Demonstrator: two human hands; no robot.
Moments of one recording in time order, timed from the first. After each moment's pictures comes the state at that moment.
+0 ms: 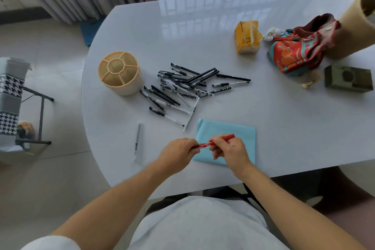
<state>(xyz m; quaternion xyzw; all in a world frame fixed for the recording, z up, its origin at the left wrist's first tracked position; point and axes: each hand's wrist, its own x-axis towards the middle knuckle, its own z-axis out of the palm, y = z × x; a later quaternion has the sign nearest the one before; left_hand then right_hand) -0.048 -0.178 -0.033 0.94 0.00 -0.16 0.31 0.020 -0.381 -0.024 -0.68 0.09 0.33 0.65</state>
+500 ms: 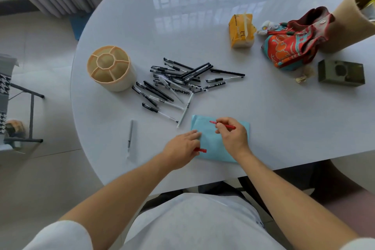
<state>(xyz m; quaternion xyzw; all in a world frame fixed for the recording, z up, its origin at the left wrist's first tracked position) -0.031 -0.196 -0.066 0.94 -0.15 -0.18 0.24 0.050 -0.390 -0.059 -0.81 0.06 0.17 0.56</state>
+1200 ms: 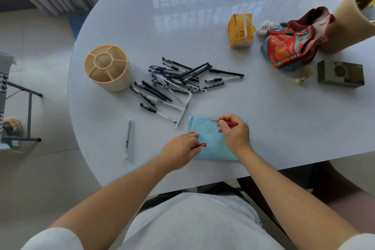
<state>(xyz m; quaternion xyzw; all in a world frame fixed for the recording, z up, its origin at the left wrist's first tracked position) -0.032 -0.200 -0.059 0.93 -0.06 -0.17 0.32 0.065 -0.393 -0.054 -0.81 0.06 0.16 0.56</state>
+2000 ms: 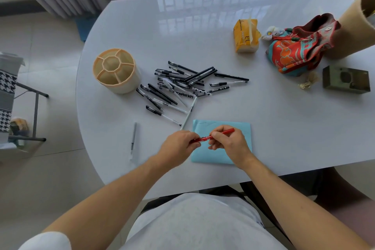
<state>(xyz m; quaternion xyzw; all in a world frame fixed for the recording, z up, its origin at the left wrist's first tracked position) -0.025 -0.184 -0.027 0.93 0.01 -0.13 0.34 0.045 -0.381 -0.025 -0.68 0.04 0.34 0.65</state>
